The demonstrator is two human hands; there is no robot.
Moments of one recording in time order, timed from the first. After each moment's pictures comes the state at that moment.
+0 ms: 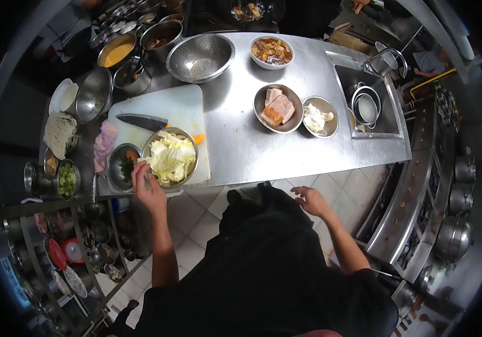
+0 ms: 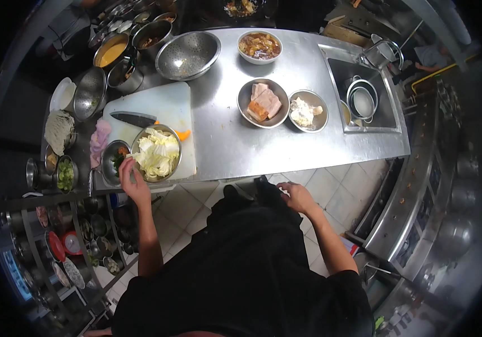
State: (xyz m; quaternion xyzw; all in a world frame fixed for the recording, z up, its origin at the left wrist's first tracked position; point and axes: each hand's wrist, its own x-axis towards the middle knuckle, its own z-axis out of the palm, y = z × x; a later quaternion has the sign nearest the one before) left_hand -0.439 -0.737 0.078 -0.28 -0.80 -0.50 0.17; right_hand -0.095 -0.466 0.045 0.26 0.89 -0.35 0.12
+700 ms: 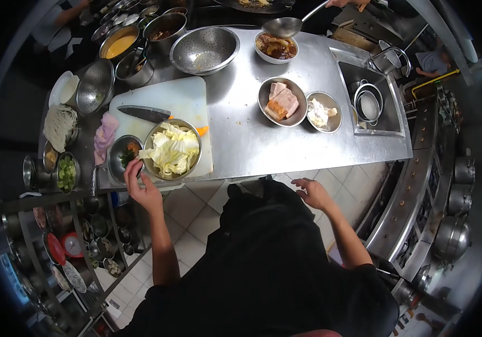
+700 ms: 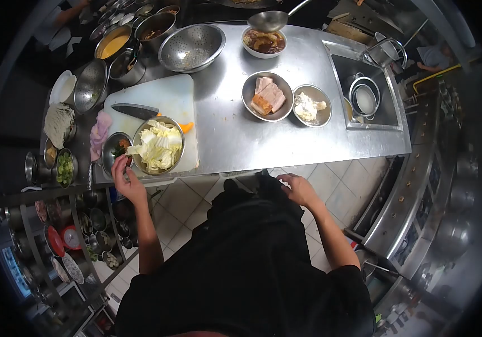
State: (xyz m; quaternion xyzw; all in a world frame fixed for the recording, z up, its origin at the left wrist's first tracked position) left_hand -0.443 -0.755 0.083 -0.27 -0.78 -0.51 0.22; right_hand -0.107 -0.467 0.055 0.25 0.89 -0.35 0.11
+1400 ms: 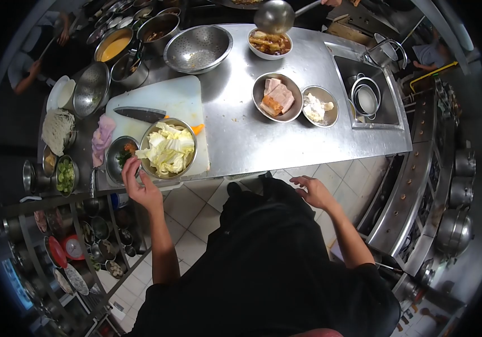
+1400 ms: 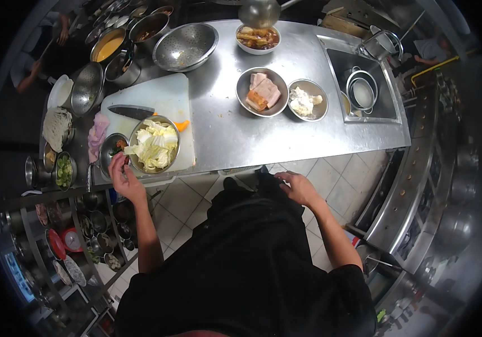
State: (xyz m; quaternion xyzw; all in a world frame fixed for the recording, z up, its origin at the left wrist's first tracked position) left_hand -0.435 -0.743 0.090 -0.28 -0.75 -0.55 0.23; right_hand -0.100 -0.472 0.067 0.24 0.89 -0.37 0.09
